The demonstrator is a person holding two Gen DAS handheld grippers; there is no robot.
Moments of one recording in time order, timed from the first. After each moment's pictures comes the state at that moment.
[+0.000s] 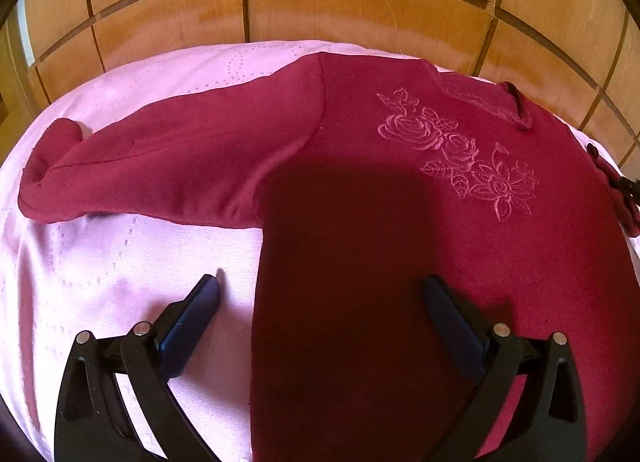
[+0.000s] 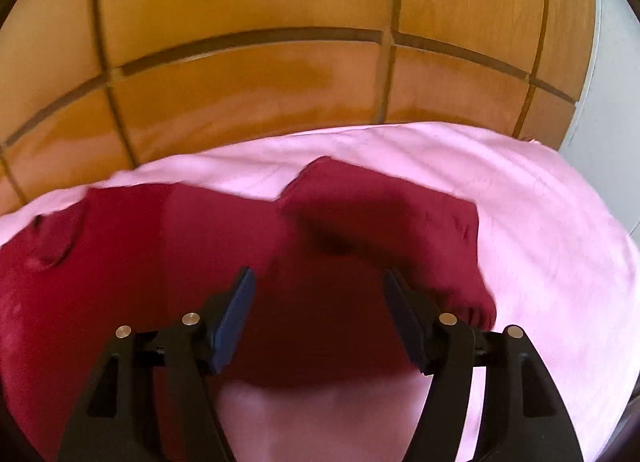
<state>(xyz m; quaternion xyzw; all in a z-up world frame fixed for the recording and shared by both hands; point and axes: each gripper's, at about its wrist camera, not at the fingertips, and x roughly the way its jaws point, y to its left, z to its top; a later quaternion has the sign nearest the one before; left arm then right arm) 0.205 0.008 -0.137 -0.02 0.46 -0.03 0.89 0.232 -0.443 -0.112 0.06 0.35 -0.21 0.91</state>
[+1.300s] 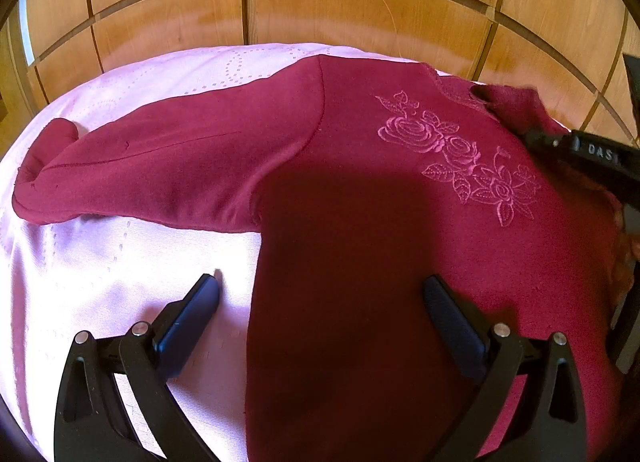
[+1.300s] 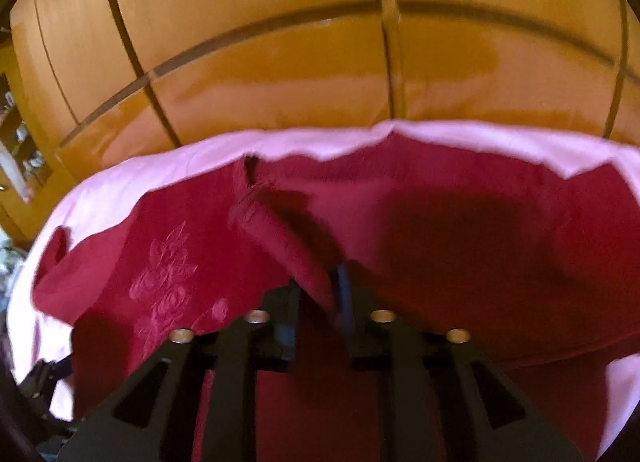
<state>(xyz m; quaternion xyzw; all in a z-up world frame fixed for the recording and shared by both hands) 0.205 0.008 -0.141 -0.03 0.45 -0.03 0.89 0.287 -0.218 -0.131 0.09 0.38 0.06 0.92</state>
